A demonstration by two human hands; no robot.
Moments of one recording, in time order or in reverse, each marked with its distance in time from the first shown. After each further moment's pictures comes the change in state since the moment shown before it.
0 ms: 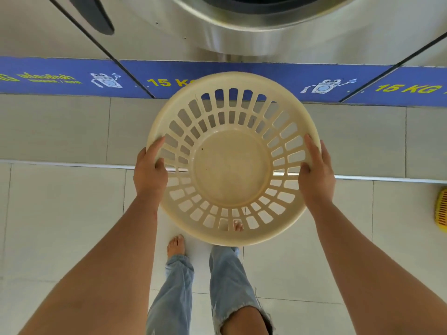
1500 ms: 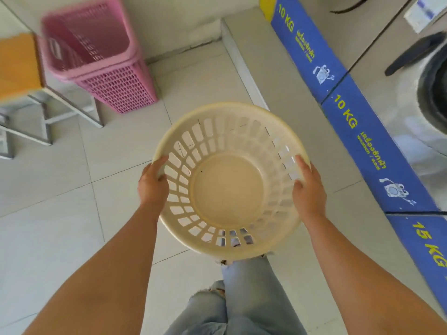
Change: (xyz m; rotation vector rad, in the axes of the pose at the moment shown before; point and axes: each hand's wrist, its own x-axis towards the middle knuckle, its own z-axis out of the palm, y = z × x) left_hand -0.271 -0.543 -0.510 -0.525 0.651 -0.902; right_hand -0.505 -0.537 0.300 -0.268 -0.615 -0.888
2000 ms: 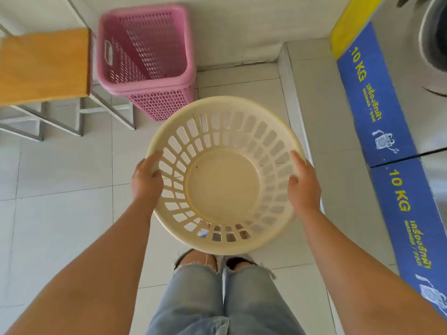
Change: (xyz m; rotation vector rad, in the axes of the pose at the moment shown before) left_hand 0.230 0.034 -0.096 -0.080 0.139 -0.217; right_hand 0.195 -0.236 0.112 -0.114 -0.162 -0.215
